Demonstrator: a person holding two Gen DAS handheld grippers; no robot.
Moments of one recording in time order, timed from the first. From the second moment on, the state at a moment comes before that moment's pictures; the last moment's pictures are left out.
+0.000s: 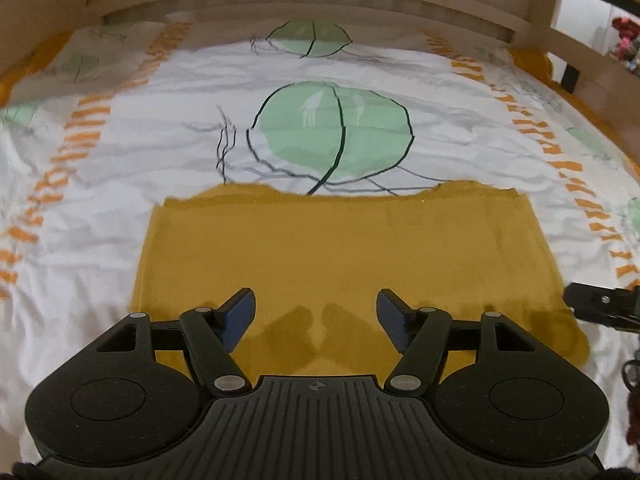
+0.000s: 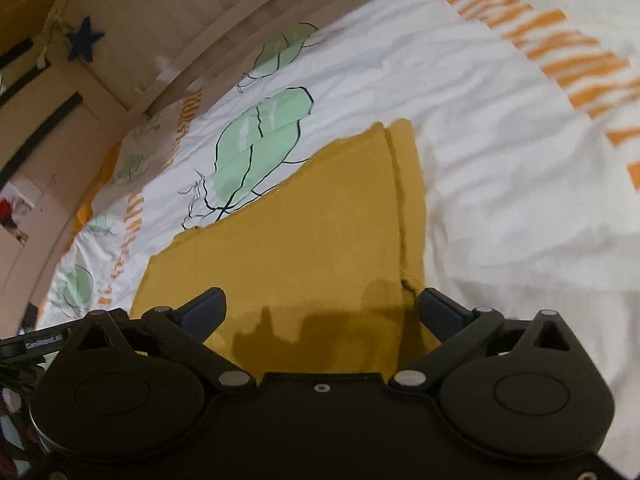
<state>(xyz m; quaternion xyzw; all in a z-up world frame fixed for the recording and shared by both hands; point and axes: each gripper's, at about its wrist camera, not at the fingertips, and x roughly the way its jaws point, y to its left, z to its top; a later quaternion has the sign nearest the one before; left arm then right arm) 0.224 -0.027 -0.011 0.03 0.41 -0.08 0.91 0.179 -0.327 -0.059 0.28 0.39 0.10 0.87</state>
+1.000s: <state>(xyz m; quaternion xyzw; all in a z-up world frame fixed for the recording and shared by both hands) 0.313 -0.055 -0.079 0.00 0.49 -0.05 0.87 0.187 -0.367 -0.071 0.43 0.38 0.09 0.81</state>
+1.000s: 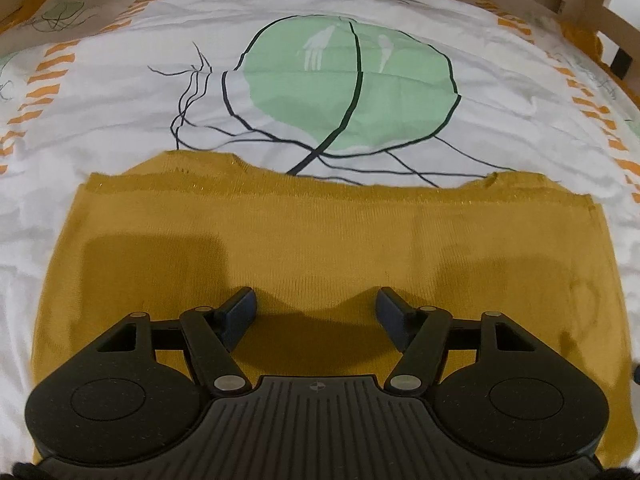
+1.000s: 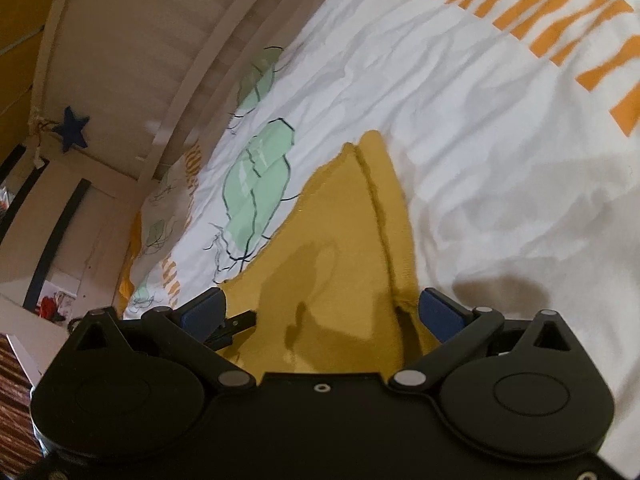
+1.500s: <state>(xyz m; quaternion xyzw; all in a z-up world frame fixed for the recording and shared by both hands) 0.285 -0.048 -0.080 0.00 0.51 -0.07 0.86 0.213 -0.370 -0.106 0.46 0.37 0.14 0.79</state>
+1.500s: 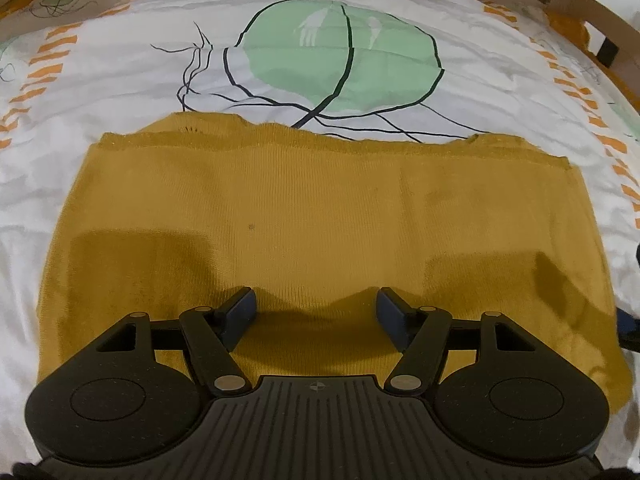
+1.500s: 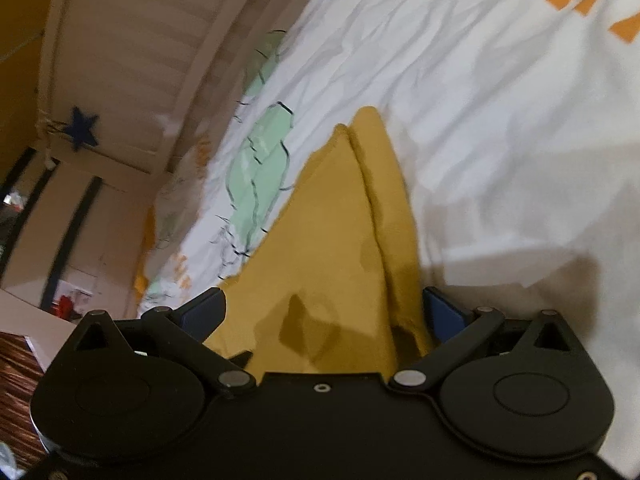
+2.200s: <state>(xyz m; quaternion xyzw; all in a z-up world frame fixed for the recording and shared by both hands) 0.219 -0.030 -0.075 -0.01 0.52 -0.12 0.85 0.217 -0.365 -0.110 0.45 0.34 0.18 0.81</state>
